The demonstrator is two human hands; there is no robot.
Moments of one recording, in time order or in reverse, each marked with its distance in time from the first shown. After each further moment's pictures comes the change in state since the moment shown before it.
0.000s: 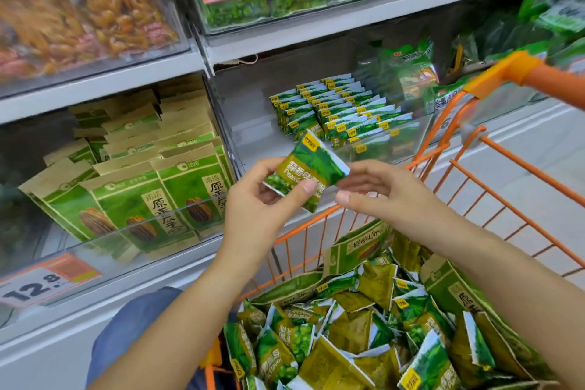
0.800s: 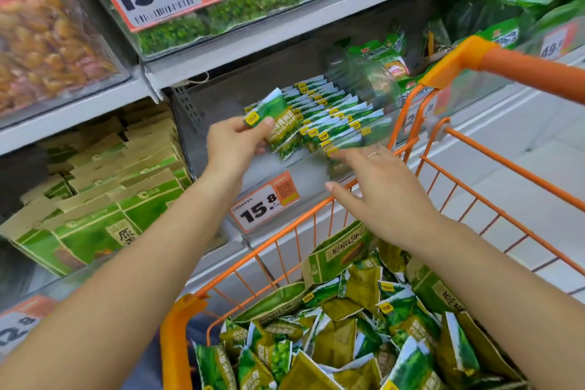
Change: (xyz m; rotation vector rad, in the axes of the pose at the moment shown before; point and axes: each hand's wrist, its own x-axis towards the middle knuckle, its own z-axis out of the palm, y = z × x) left_hand 0.122 -0.014 0.024 0.235 0.111 -0.183; right_hand 0.010 0.020 -0.022 -0.849 0.261 -0.123
